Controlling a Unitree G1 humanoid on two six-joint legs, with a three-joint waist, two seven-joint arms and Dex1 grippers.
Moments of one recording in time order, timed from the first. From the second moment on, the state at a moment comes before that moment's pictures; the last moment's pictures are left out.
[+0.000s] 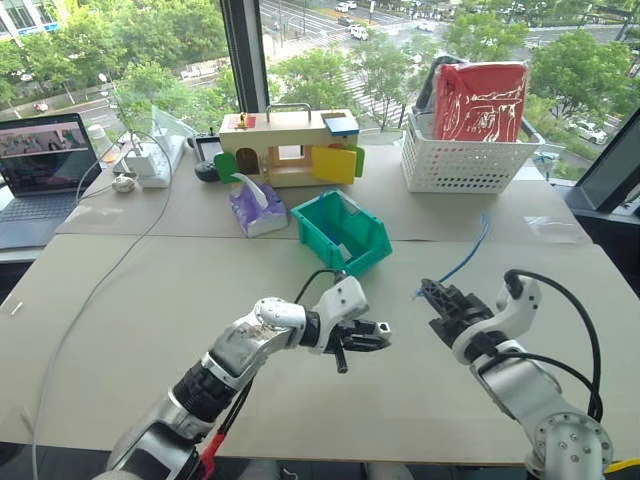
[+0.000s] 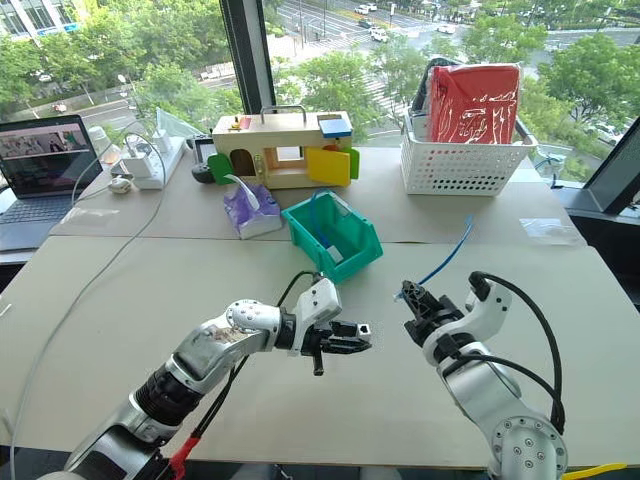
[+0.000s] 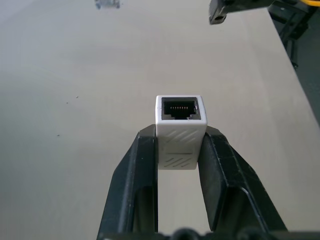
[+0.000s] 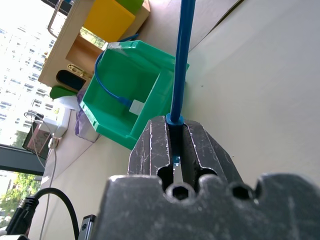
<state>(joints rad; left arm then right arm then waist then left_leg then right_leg) -0.54 0.35 -0.50 -0.03 -0.32 0.49 -0.83 -0.03 -0.25 -0.26 -0.65 1.45 0.68 -0.58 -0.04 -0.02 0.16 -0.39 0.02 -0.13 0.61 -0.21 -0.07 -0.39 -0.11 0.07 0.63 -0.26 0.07</state>
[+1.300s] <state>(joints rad) -0.50 0.10 -0.44 0.11 -0.08 0.46 -0.64 0.01 -0.18 0.07 -0.64 0.67 0.69 -0.29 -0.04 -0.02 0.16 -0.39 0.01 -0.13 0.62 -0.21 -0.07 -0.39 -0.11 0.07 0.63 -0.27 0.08</state>
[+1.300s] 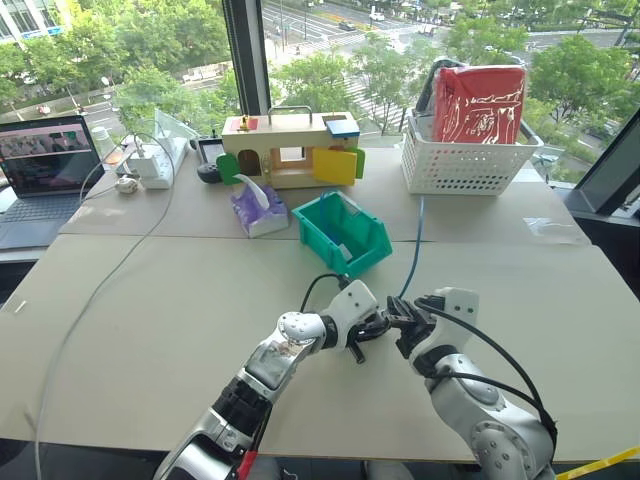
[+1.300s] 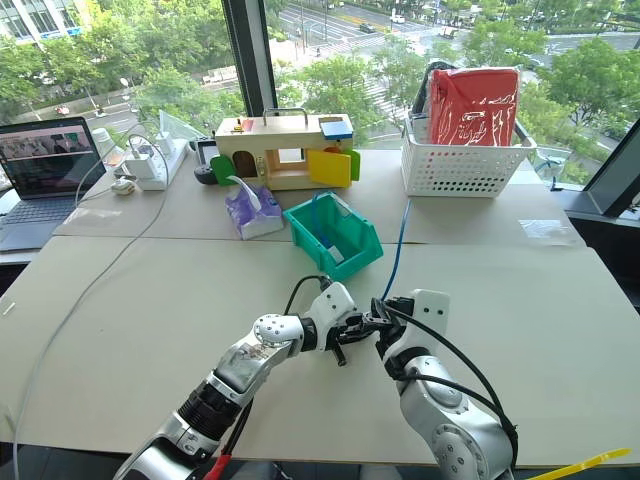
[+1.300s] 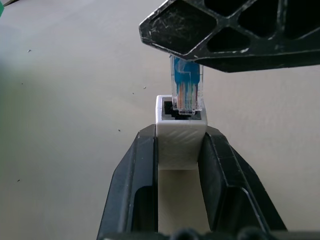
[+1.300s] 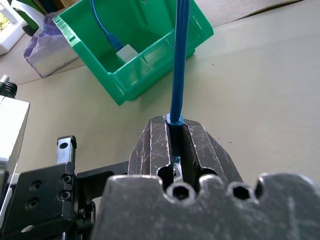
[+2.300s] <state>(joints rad) -0.49 0.10 -0.41 0.08 -0.08 0.53 -0.67 0.03 -0.18 0.15 -0.59 0.37 0.64 -0.10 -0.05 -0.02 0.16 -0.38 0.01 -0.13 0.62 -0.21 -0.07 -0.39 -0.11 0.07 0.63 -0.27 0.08</state>
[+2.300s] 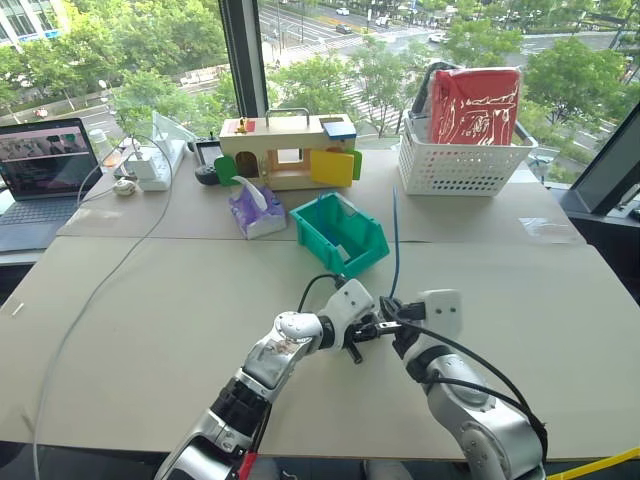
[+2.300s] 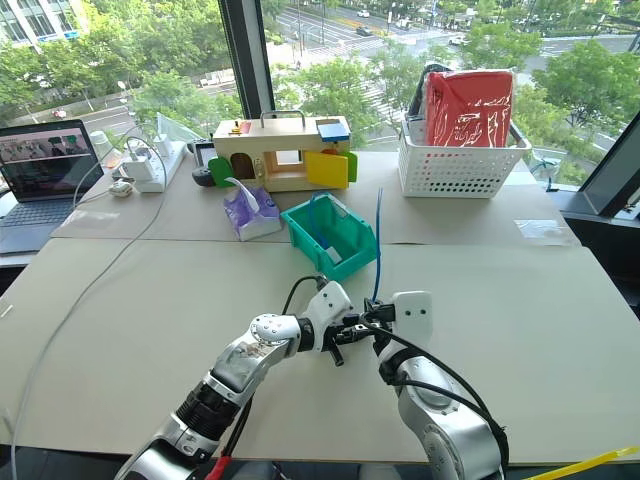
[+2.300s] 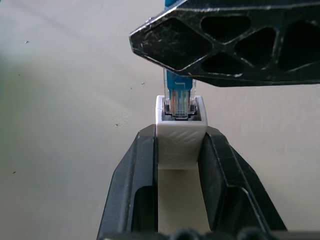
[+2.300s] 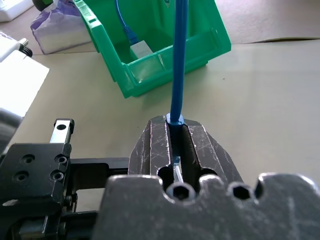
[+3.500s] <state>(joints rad) -0.47 0.16 -0.41 0.01 -0.08 0.62 -0.69 0.09 -0.03 0.16 -0.45 0.21 0.49 0.04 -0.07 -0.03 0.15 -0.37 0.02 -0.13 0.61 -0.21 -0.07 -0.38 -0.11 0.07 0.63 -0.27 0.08</state>
